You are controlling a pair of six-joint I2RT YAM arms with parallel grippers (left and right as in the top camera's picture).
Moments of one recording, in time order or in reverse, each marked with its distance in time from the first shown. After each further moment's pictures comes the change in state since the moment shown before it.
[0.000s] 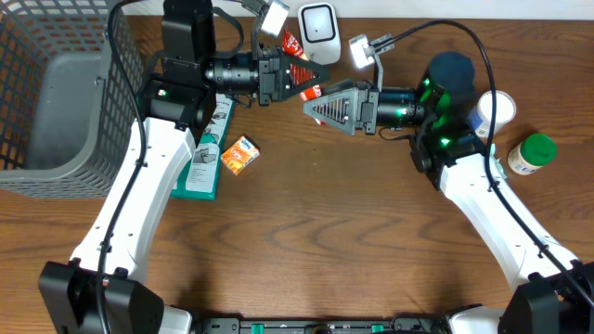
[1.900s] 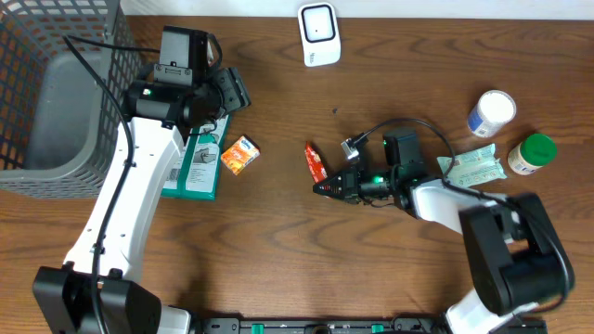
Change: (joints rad) left arm 0.057 -0.009 -0.001 -0.642 -1.141 -0.120; right arm 0.002 0.278 -0.413 -0.183 0.138 -0.235
